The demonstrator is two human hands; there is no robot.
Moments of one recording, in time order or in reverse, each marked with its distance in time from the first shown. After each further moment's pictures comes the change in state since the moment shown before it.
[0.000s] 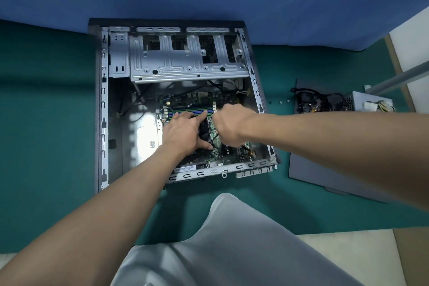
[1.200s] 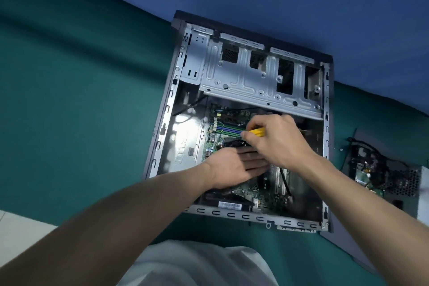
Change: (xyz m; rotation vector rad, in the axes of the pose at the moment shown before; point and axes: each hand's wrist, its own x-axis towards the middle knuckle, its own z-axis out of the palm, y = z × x) left_hand 0.019 -0.032 0.040 0.588 0.338 0.805; right_hand 0.063 -0.010 -0.011 0.485 0.364 -0.049
